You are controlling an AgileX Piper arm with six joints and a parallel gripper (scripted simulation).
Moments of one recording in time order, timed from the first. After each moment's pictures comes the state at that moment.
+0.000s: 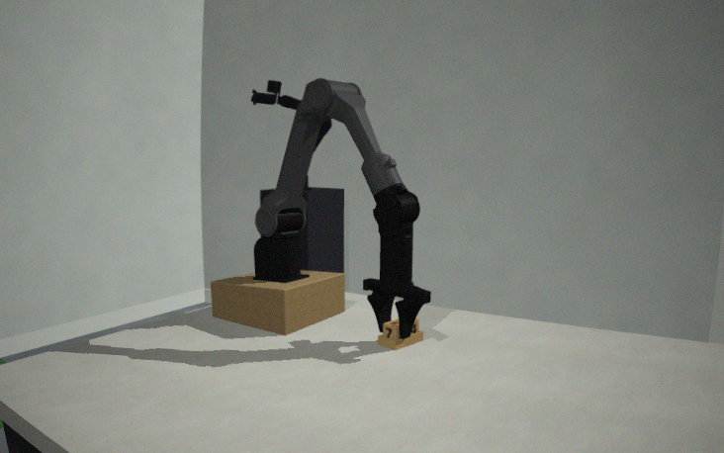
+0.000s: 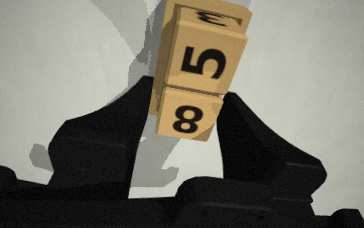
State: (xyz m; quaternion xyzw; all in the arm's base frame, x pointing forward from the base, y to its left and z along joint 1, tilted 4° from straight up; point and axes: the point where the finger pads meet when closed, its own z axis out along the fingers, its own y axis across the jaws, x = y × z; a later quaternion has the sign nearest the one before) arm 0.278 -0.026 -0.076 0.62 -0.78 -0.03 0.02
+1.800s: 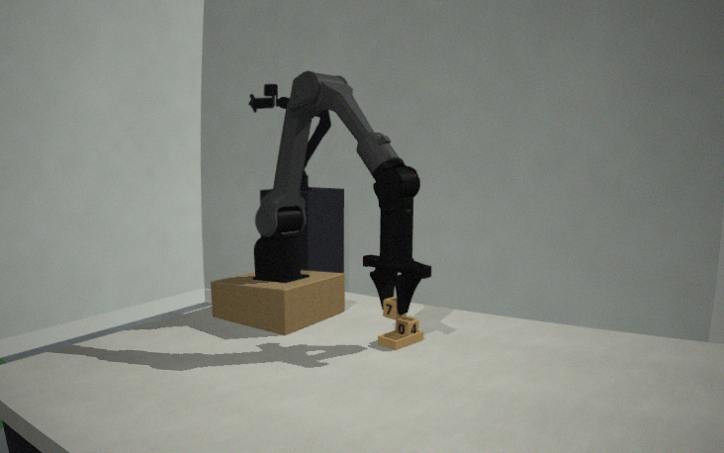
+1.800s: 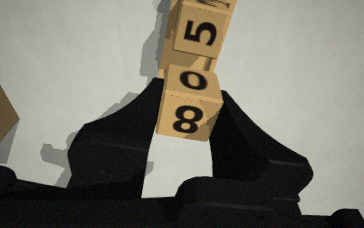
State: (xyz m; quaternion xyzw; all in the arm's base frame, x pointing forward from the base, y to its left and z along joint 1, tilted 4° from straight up) arm 0.280 -0.026 -0.032 0.63 -0.78 -0.03 0.02
